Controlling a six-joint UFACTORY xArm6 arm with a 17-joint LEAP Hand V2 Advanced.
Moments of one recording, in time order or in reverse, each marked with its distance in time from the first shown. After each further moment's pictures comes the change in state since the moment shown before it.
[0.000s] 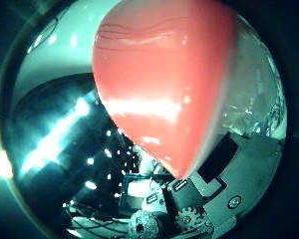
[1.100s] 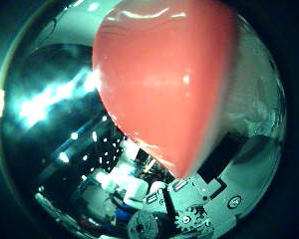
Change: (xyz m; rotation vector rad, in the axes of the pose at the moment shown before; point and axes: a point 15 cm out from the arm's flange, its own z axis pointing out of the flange) arm -0.003 -0.101 0.195 0.140 -0.043 -0.275
